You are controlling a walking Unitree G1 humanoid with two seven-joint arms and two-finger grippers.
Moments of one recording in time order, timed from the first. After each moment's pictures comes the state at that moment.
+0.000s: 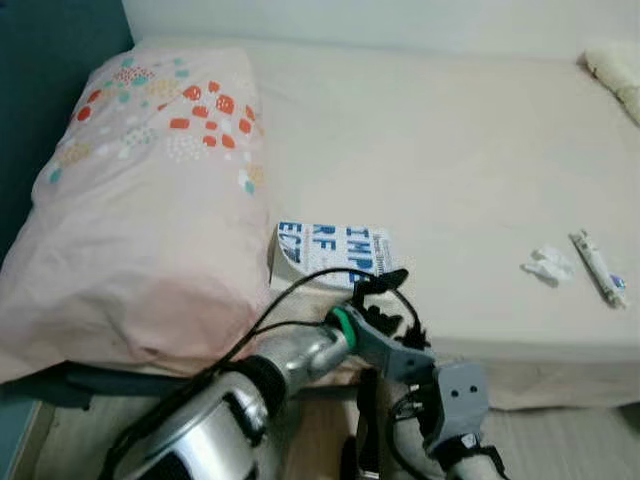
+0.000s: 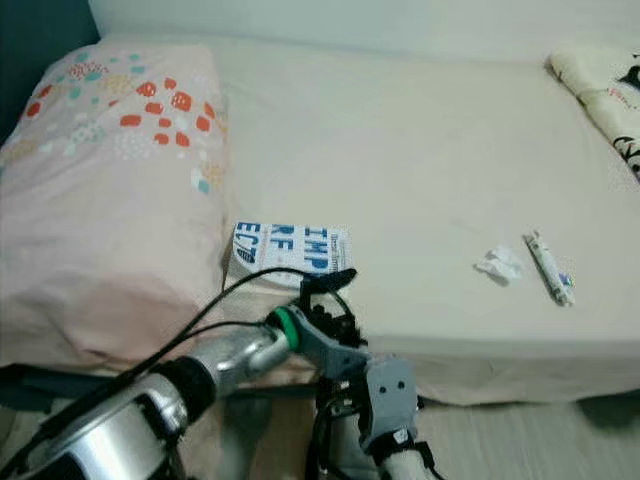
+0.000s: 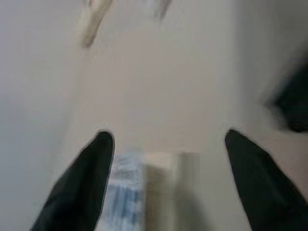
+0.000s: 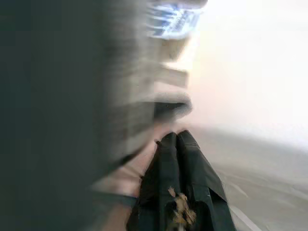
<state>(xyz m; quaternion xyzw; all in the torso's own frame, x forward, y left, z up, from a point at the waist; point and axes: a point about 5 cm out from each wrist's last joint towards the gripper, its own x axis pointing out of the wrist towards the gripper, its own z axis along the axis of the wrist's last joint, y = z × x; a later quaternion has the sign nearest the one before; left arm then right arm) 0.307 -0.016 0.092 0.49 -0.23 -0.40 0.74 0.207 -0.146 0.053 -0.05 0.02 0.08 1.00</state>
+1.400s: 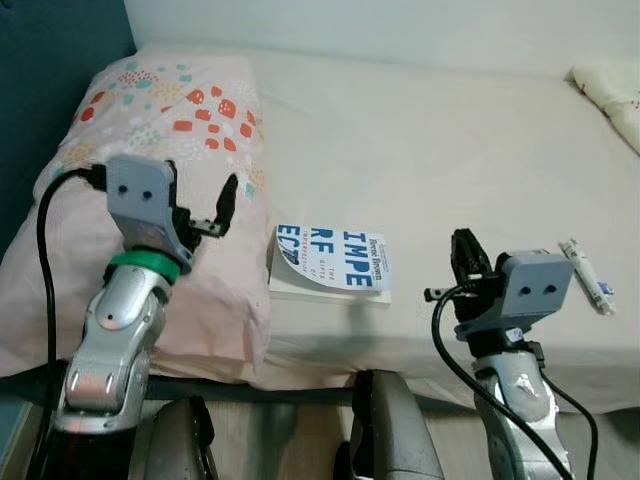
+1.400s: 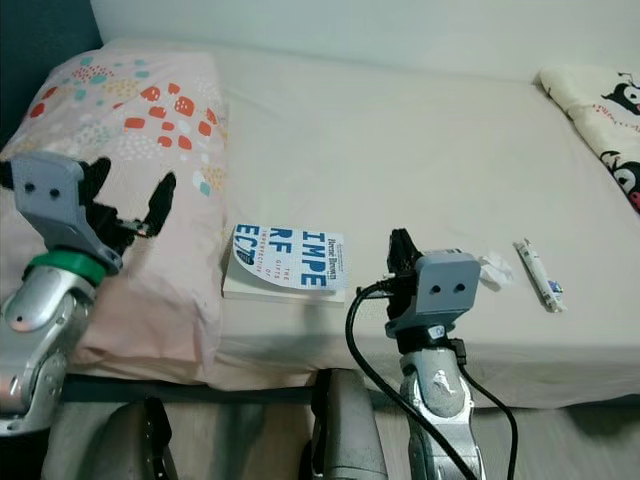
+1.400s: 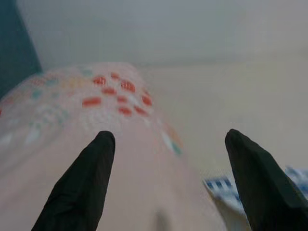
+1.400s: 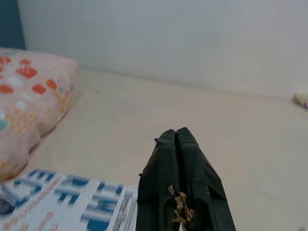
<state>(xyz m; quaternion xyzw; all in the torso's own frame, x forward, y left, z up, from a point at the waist) 0.292 0.171 0.217 0.07 -0.13 -0.06 0.99 0.267 -0.162 0.184 -0.04 -0.21 0.01 0.98</state>
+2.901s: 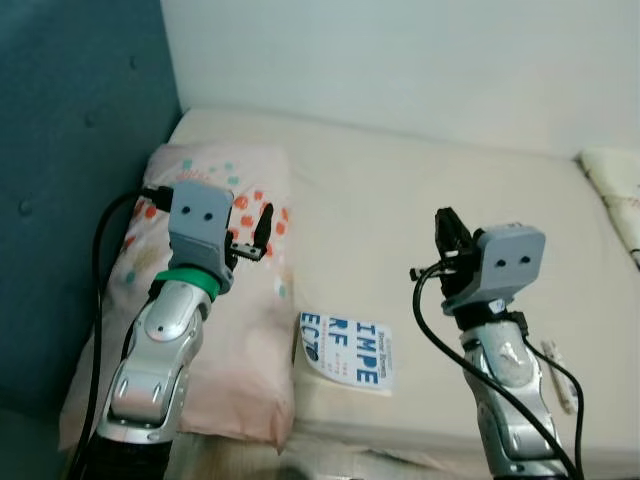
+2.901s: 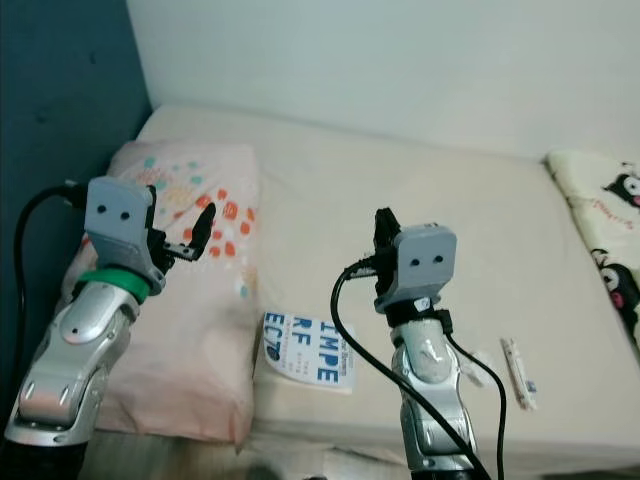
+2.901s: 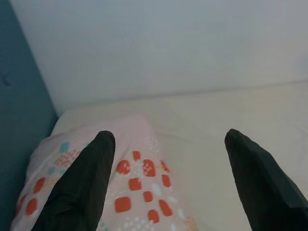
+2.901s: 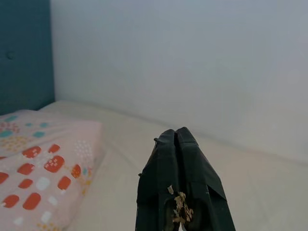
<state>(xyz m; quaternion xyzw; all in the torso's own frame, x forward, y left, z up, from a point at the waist) 0.299 0.139 0.213 0.07 -0.12 -0.06 0.99 0.286 -0.153 0.185 -0.05 -0.20 0.04 0.98</state>
